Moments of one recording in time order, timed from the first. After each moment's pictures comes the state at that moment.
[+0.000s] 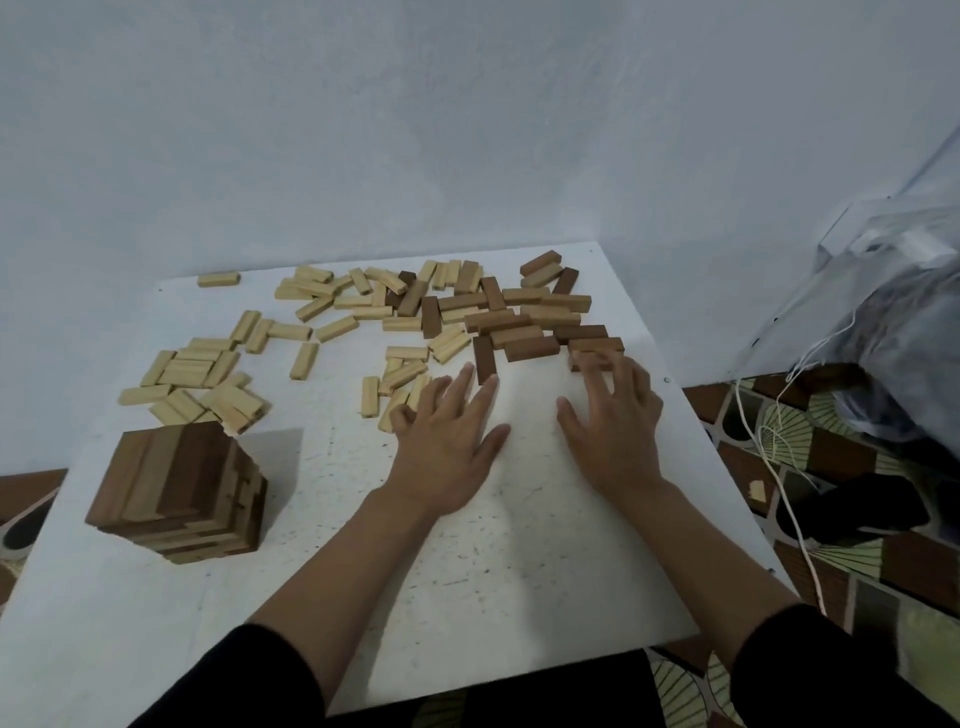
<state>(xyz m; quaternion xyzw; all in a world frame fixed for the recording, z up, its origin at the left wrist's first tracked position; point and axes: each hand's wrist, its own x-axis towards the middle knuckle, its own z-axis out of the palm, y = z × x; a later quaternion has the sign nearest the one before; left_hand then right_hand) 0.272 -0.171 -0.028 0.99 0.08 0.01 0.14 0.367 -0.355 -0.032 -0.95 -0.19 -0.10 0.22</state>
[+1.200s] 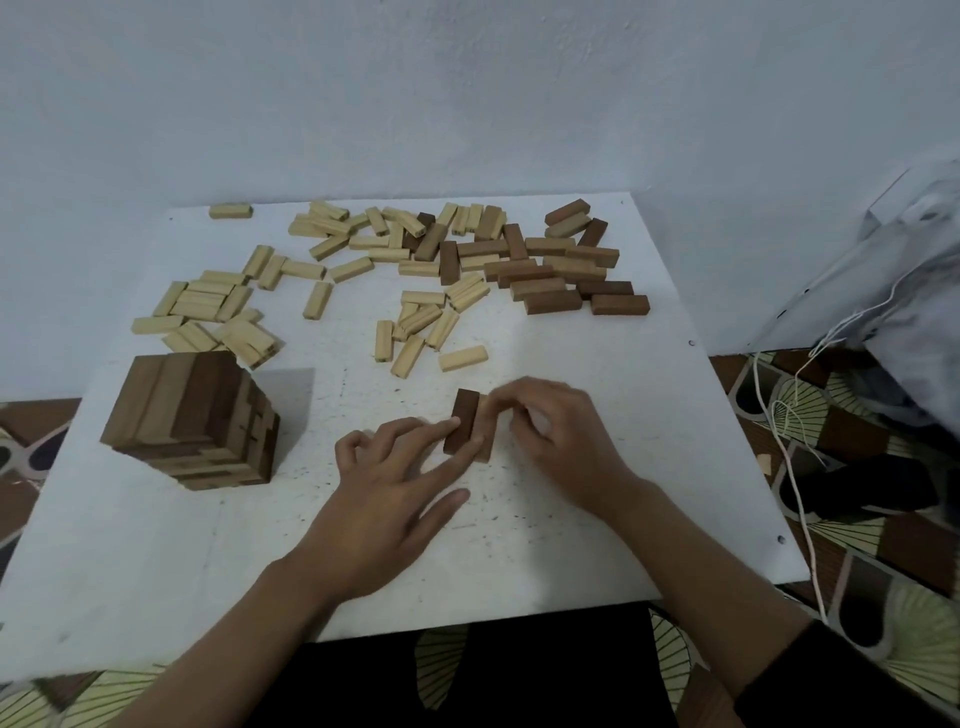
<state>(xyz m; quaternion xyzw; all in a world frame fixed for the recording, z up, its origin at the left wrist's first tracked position) 0.152 -0.152 -0.035 0.99 -0.03 0.09 0.13 0.306 -0.330 -0.018 -0.79 -0.42 0.03 0.44</state>
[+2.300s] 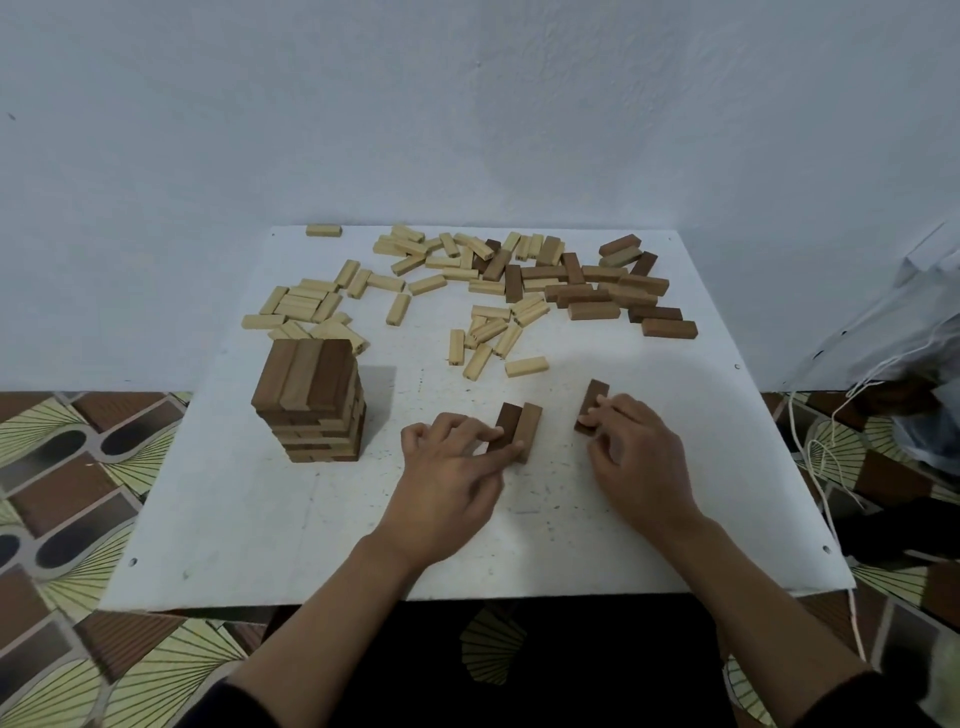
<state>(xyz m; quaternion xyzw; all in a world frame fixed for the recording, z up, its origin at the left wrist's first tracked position) 0.146 -0.149 -0.041 0.96 0.04 0.18 0.22 0.284 -0.346 -0.029 -0.90 -0.33 -0.08 0.27</state>
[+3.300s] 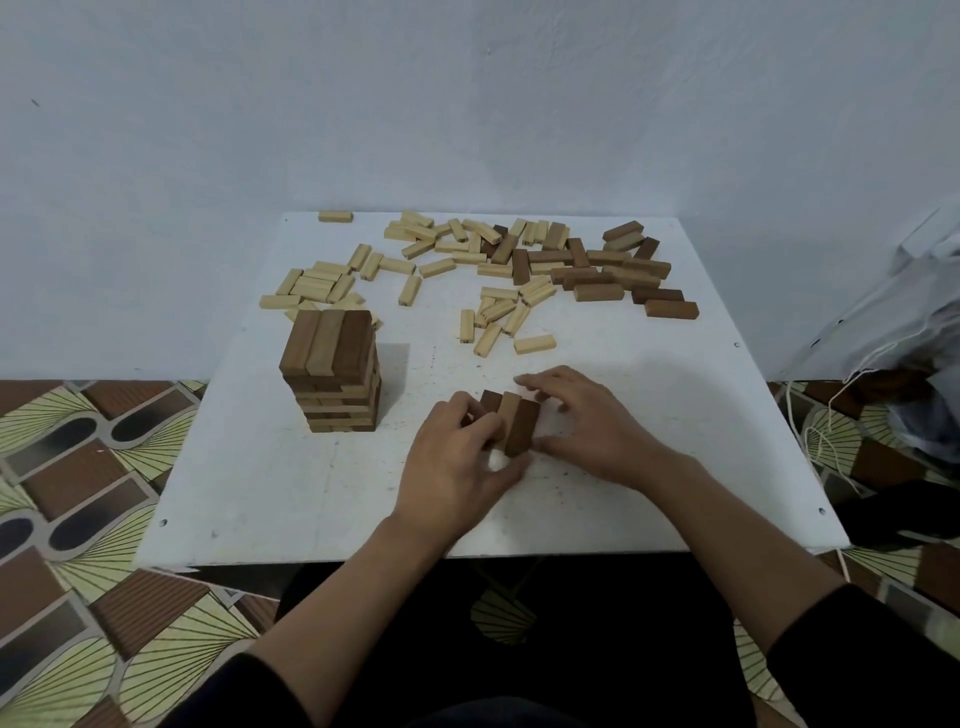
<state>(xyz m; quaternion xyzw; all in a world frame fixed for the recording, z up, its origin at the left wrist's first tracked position) 0.131 -0.161 -0.030 0.93 0.10 0.24 0.26 0.268 -0.306 0.003 -0.84 -0.43 0.15 0.30</state>
